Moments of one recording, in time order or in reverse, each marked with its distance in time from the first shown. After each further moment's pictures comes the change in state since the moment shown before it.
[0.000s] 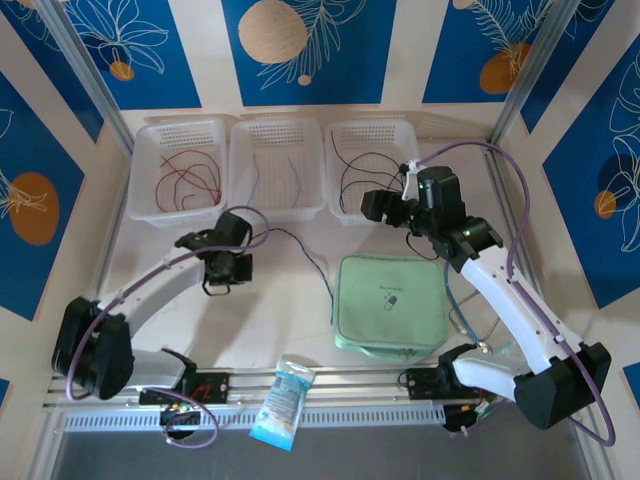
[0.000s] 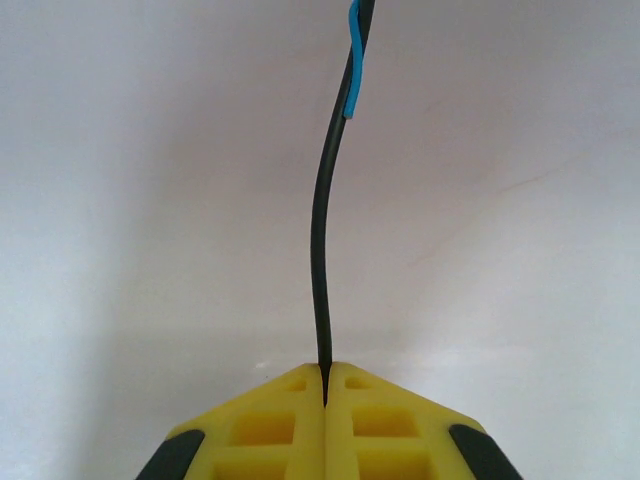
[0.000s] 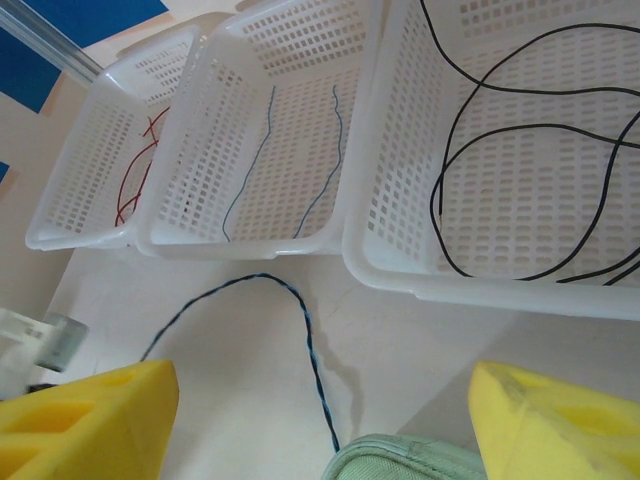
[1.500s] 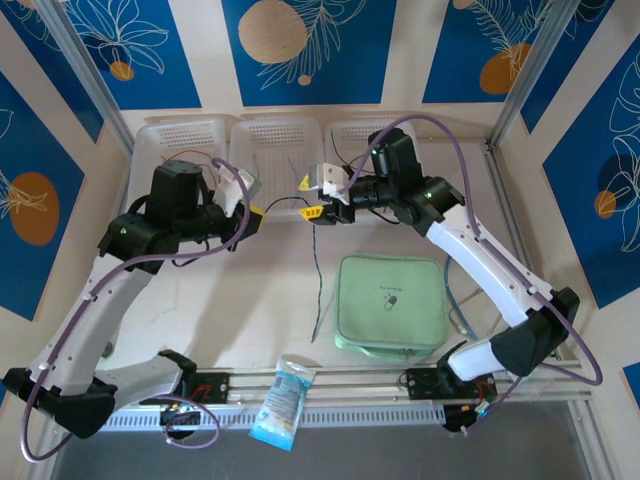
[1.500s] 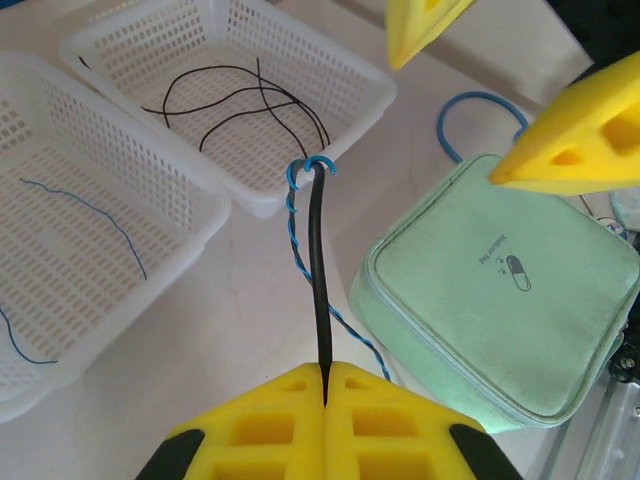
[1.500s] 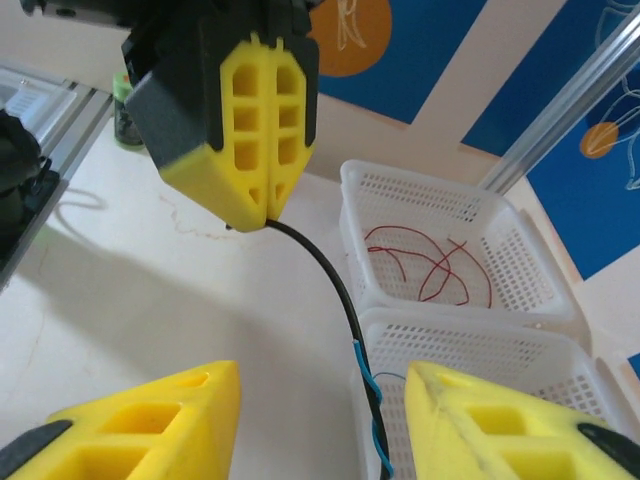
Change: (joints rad) left arm -0.001 -0.184 0.496 -0.085 0.470 0.617; right arm 0.204 0.319 0.438 -0.061 -0.575 -1.243
